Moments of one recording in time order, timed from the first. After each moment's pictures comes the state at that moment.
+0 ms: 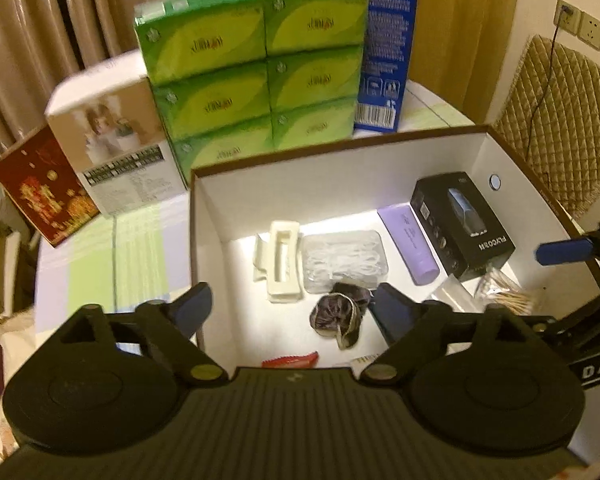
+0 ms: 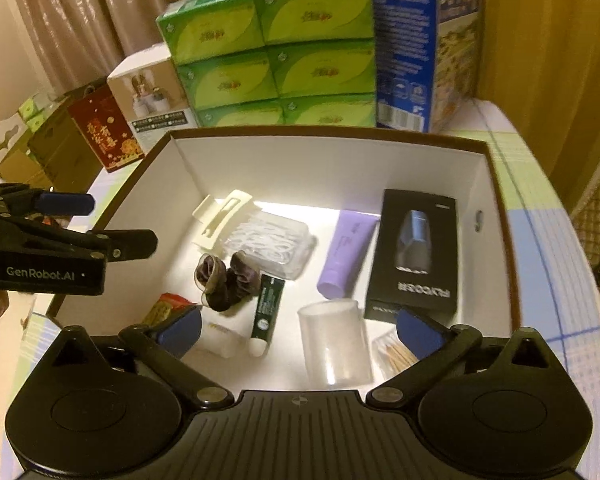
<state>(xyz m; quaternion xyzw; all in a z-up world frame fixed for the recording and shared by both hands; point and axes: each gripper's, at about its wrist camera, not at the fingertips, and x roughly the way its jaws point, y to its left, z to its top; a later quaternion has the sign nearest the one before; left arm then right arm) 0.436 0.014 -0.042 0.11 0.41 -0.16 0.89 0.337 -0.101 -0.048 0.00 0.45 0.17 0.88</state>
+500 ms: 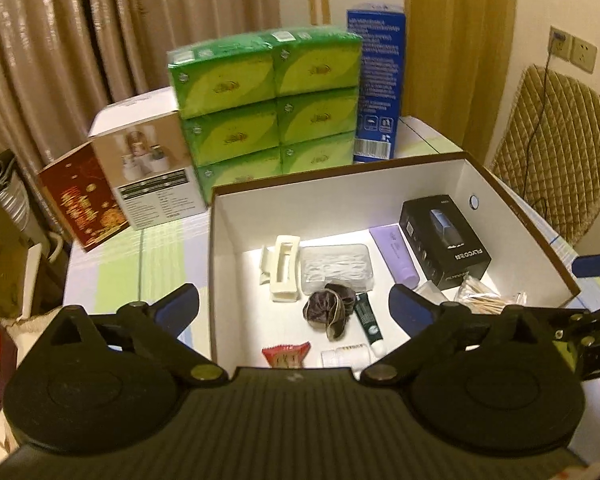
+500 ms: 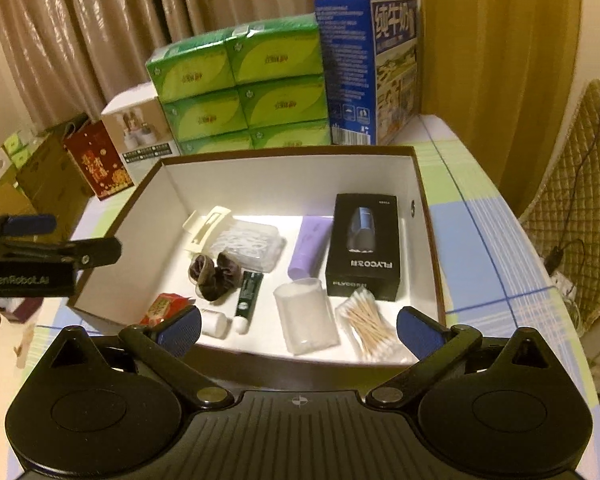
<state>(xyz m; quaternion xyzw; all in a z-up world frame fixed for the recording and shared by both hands) 0.372 0.020 -0.012 0.10 0.36 -0.13 0.92 0.271 -0.128 -0.013 0.03 0.41 0.13 0.90</state>
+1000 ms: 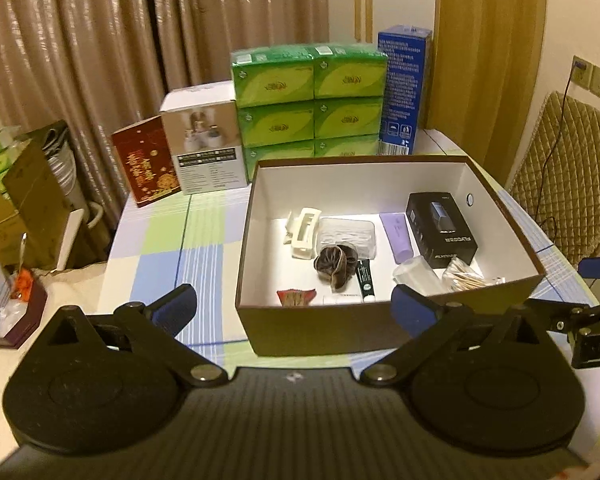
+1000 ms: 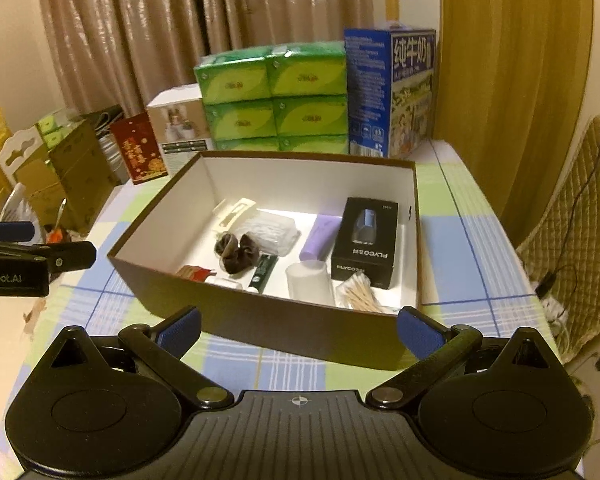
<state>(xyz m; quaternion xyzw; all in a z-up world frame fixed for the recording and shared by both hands) 0.269 0.032 0.015 0.06 0.35 -0.06 0.93 0.202 -0.143 0.008 -0.02 0.37 0.17 0.91</state>
